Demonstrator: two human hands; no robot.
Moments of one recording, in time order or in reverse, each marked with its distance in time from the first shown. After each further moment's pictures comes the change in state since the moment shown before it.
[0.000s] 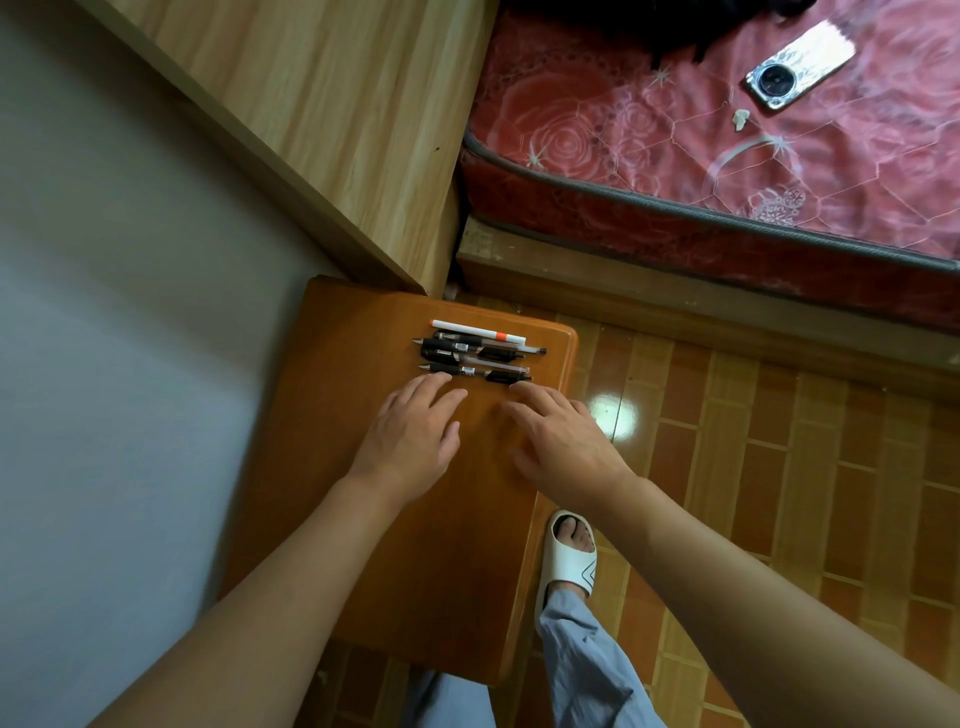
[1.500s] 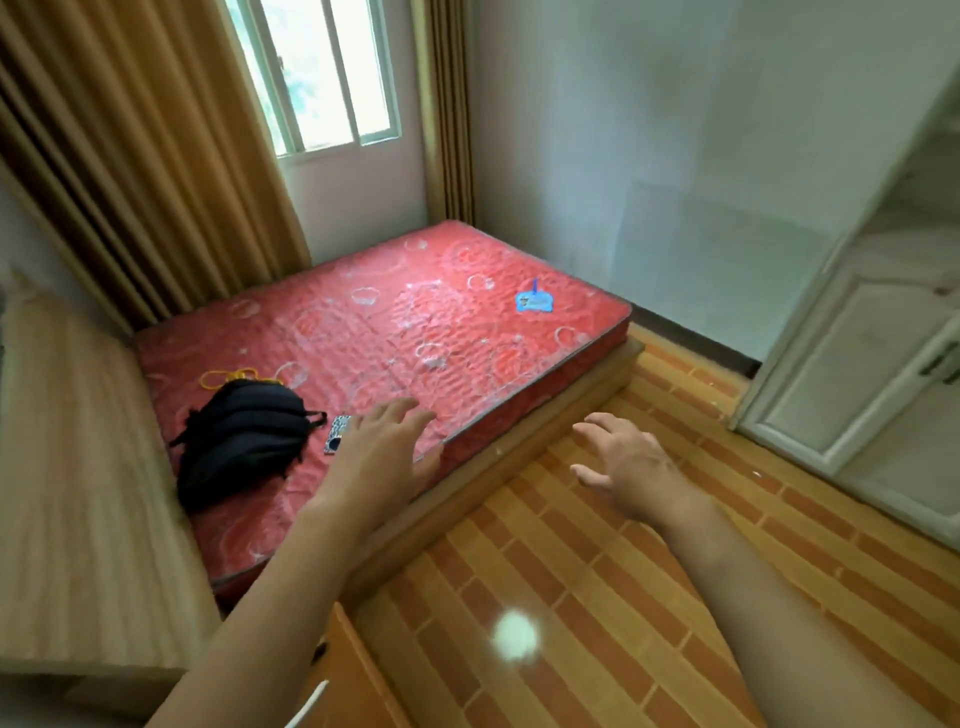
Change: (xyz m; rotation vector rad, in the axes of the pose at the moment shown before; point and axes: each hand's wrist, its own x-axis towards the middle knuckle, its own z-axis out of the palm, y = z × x) left_hand -0.203 0.451 -0.401 0.287 0.271 1.002; right_hand -0.597 -0.176 -0.290 -0.013 0.801 1.042
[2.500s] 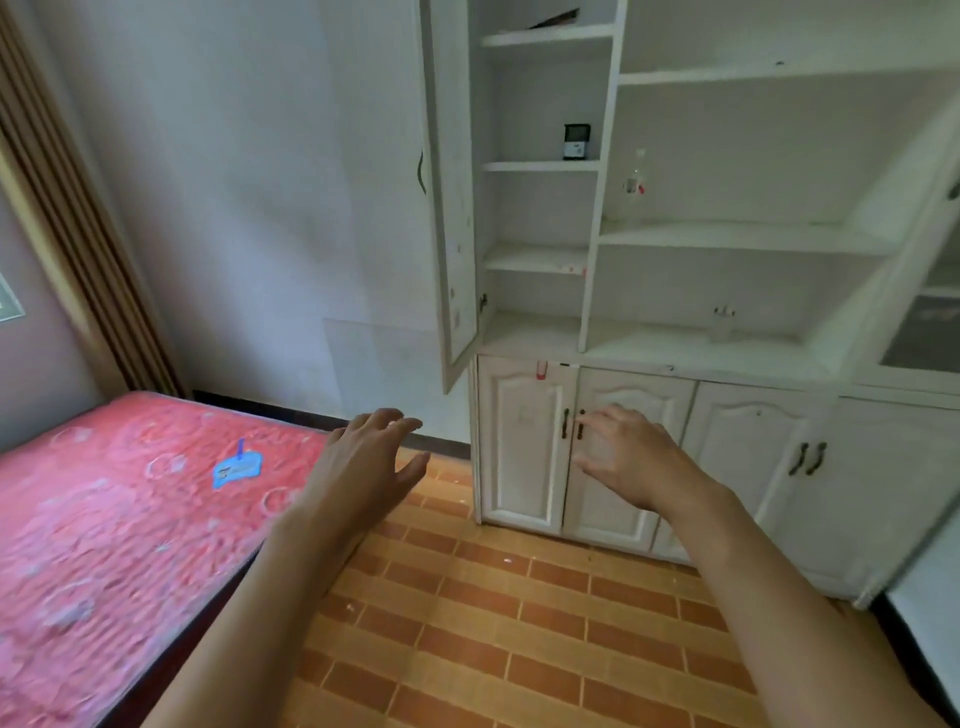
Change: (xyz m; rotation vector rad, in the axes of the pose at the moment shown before) left_hand 0.289 0.568 -0.016 -0.184 0.063 0.503; right_hand -0.162 0.508 -0.301 -0.072 0.239 0.546
